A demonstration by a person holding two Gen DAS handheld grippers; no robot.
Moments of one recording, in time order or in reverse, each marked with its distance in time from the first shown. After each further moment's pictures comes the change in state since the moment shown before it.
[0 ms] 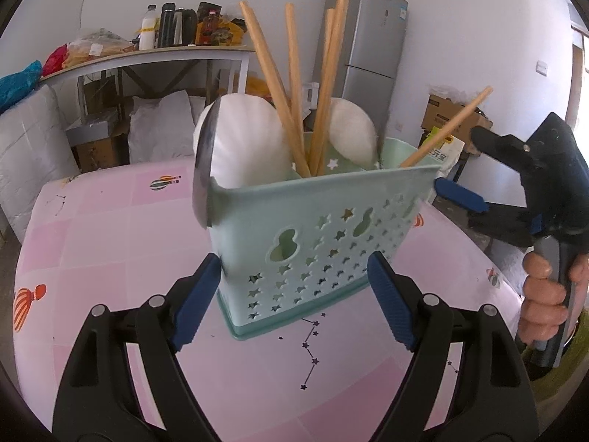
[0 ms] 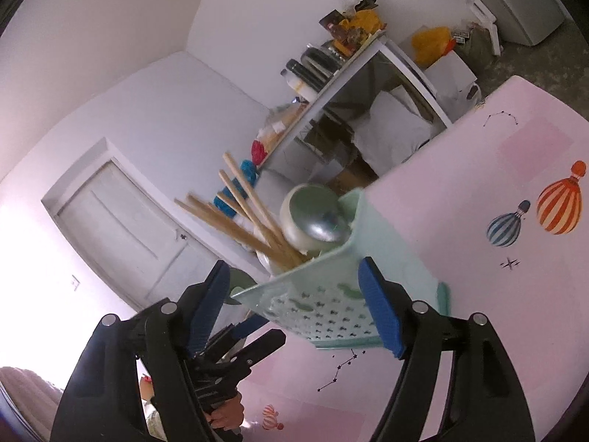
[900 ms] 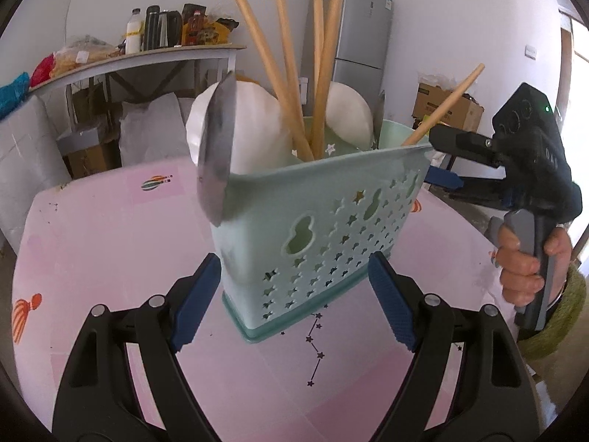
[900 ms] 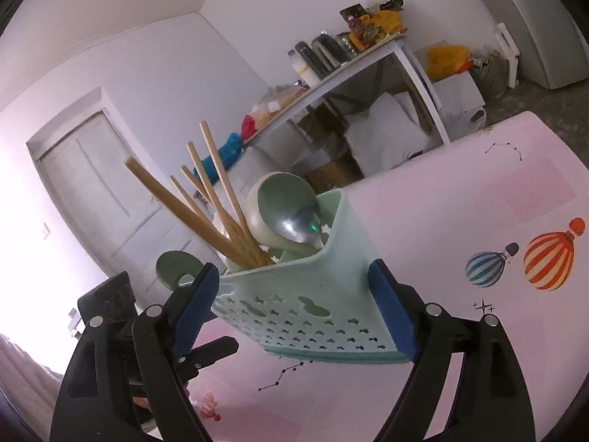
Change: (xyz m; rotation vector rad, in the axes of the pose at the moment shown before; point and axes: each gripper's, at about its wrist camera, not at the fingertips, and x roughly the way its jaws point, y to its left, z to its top) left arm 0.008 0.007 -0.007 0.051 0.014 -0.025; right arm 0.015 -0.011 0.016 -0.190 0.063 -0.102
